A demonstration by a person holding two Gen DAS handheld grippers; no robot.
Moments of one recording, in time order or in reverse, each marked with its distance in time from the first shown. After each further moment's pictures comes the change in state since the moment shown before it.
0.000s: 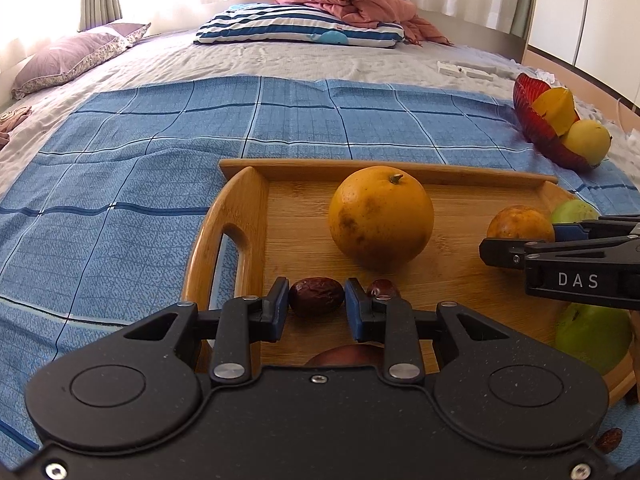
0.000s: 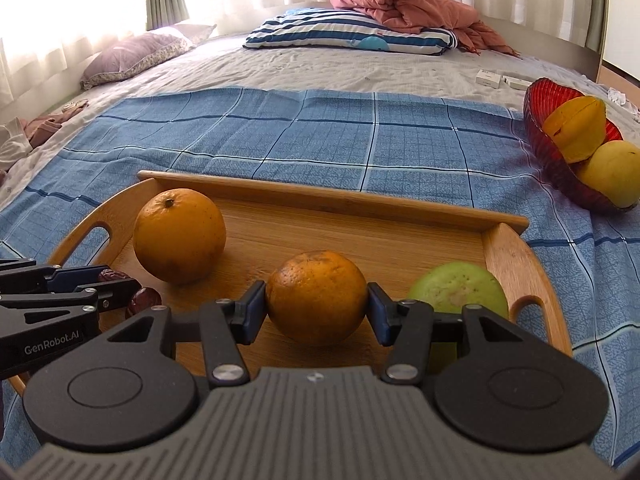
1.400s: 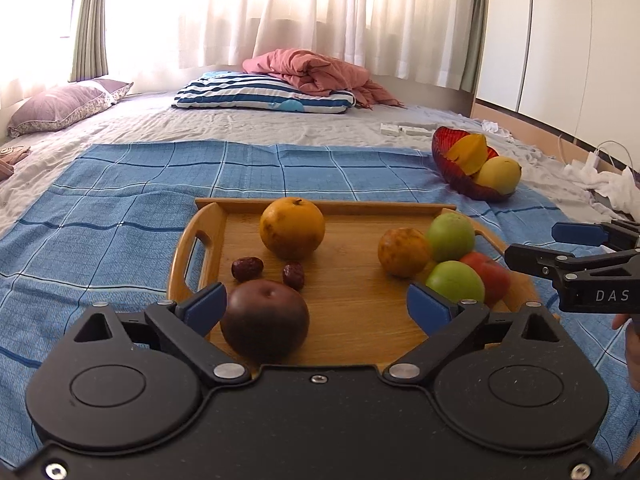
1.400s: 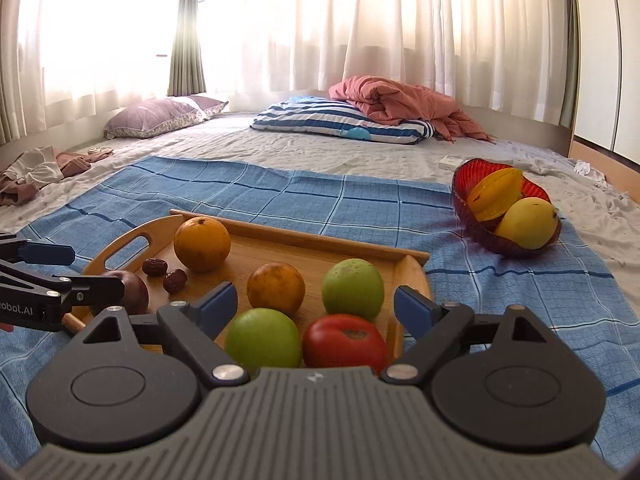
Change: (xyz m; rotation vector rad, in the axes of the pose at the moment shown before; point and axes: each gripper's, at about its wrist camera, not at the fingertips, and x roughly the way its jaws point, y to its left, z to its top) left arm -0.136 -0.041 -0.063 0.019 -0.218 -0.103; right arm -0.145 -0.034 -0.068 -0.076 -0.288 -0.025
